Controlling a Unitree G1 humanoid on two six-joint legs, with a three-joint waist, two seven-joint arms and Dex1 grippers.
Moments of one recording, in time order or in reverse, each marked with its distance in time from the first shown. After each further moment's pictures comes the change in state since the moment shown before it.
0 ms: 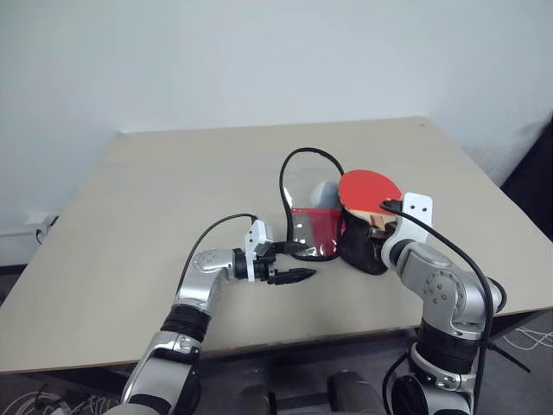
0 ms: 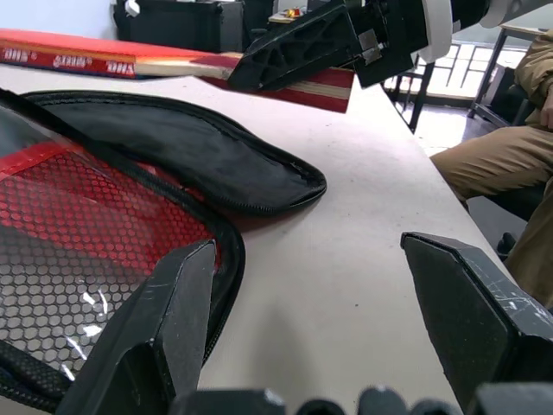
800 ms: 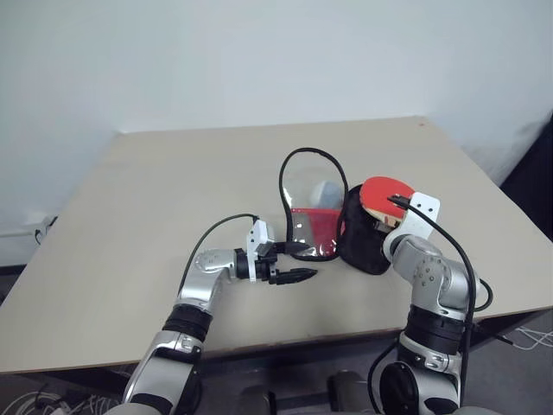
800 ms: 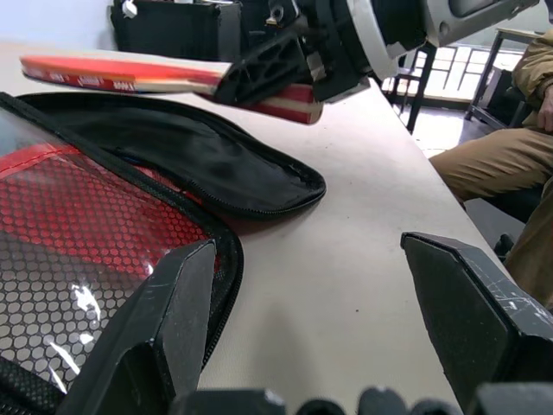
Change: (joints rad) left arm -0.004 -0.006 -0.001 0.010 0.002 -0.007 0.000; right arm -0.085 0.081 -0.118 0.212 -0.037 -0.127 -0.189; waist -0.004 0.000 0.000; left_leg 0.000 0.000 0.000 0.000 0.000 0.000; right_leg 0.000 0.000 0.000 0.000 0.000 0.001
